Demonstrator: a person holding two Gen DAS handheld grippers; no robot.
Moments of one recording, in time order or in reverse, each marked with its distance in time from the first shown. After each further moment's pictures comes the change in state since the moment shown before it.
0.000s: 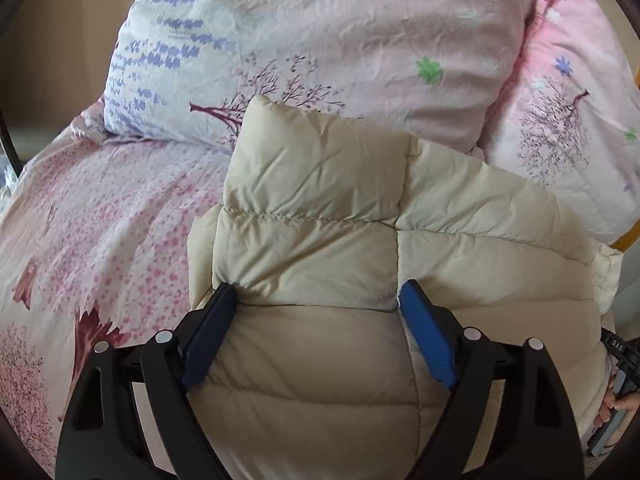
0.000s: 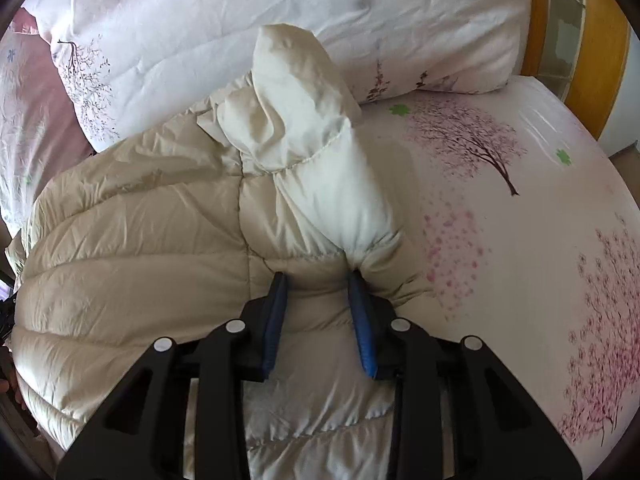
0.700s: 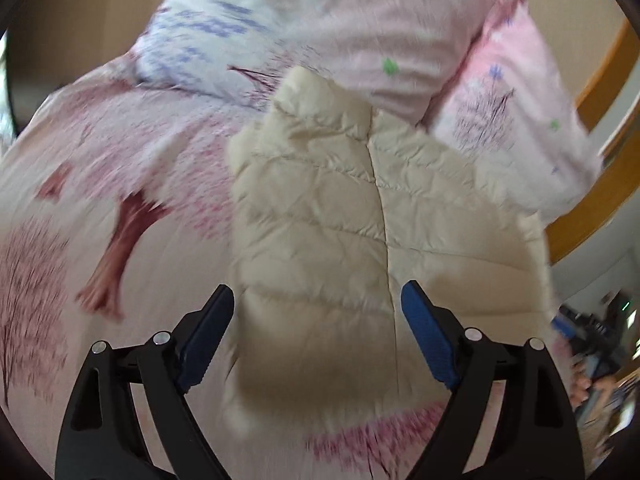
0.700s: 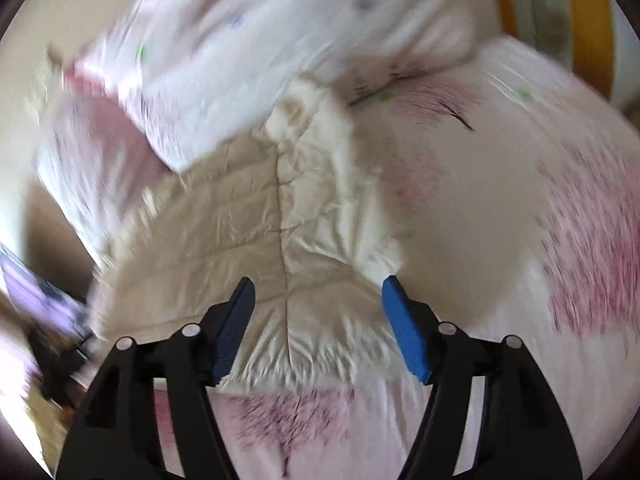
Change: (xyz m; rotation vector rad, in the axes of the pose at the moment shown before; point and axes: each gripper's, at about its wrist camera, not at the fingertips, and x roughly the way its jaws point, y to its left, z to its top) left arm -0.079 0.051 -0.071 -0.072 0.011 -0.227; right arm -0.078 -0.064 -0.053 0.214 -0.030 0.278
